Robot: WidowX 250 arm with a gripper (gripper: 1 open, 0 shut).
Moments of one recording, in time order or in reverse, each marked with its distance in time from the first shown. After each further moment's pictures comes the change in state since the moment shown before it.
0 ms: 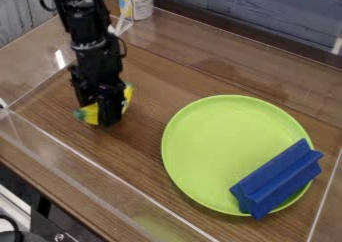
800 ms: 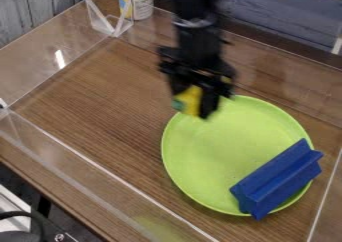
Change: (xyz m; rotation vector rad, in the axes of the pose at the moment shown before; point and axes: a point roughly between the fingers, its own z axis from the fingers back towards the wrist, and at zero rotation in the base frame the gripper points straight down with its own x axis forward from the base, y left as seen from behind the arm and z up) arm 0.042 -0.149 0.025 0.000 -0.037 -0.103
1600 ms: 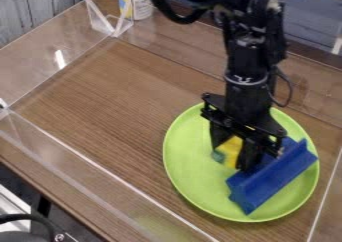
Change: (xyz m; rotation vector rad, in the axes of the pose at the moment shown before) arm -0.007 -0.012 -0.036 0.018 0.031 0.017
